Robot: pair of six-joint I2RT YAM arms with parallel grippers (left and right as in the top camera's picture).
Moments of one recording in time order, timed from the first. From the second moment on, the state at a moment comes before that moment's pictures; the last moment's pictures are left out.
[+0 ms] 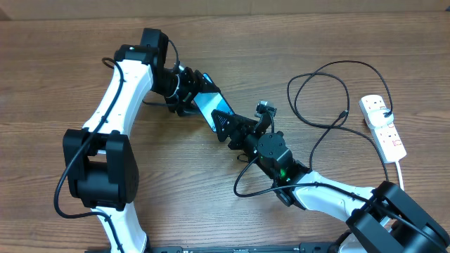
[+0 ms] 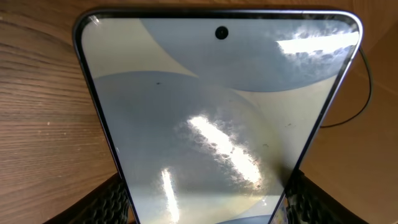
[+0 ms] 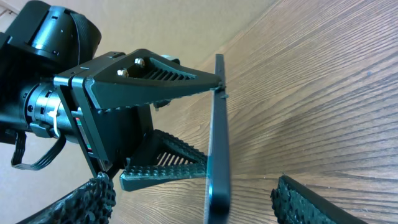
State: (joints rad) left arm -0.14 2.01 1.67 -1.10 0.74 -0.70; right arm 0.74 1.58 0.54 0.85 0.09 0.99
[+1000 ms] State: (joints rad) left arm -0.28 2.01 1.67 -1.05 0.75 -0.75; right arm 0.74 1.58 0.54 0.79 0.15 0.99
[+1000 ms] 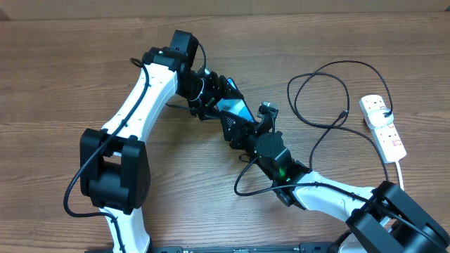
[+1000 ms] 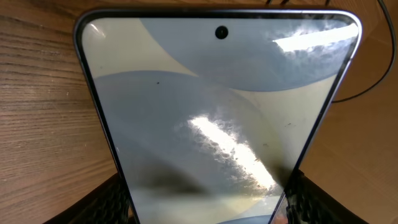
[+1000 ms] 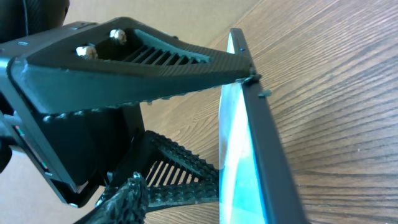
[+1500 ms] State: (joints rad) left arm -0.27 2.01 1.67 -1.07 0.74 -0.69; right arm 0.74 1.58 0.54 0.74 0.15 0.99
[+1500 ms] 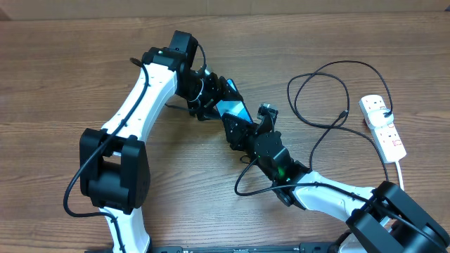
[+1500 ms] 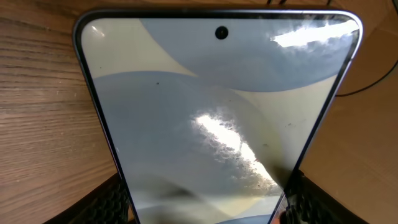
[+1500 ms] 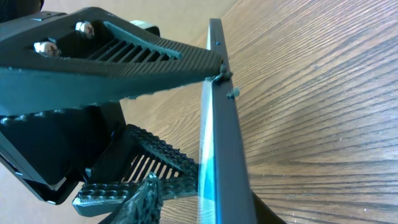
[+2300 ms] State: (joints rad) left arm -0.27 2.01 1.67 -1.08 0.73 -0.68; right arm 0.74 1.58 0.54 0.74 0.15 0.99
